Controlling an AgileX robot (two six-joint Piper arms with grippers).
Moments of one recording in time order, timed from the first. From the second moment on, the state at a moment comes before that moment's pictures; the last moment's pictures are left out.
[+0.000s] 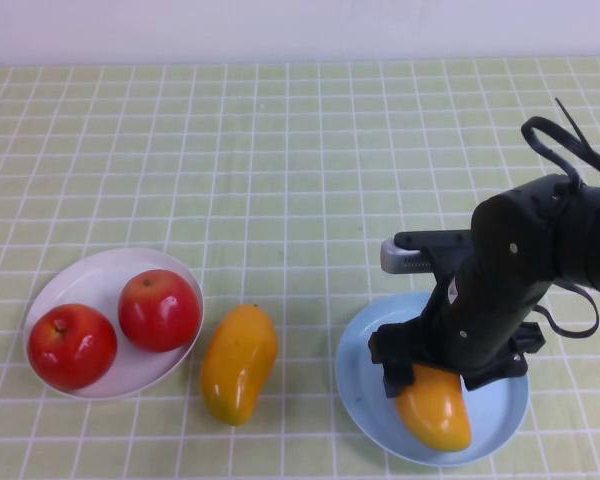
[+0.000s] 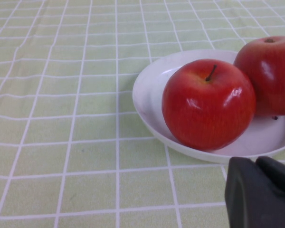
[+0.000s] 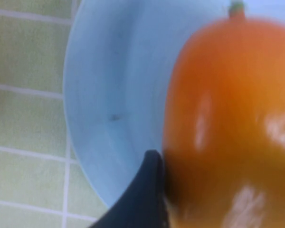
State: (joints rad) right arm 0.64 1.74 -1.14 0.12 0.87 0.42; left arm -0.12 -0.01 0.03 -0.01 0.38 0.02
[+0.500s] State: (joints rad) right arm 0.76 1.71 -1.39 0.14 0.99 0.44; left arm -0.12 -0.01 0.03 -0.01 0.38 0.02
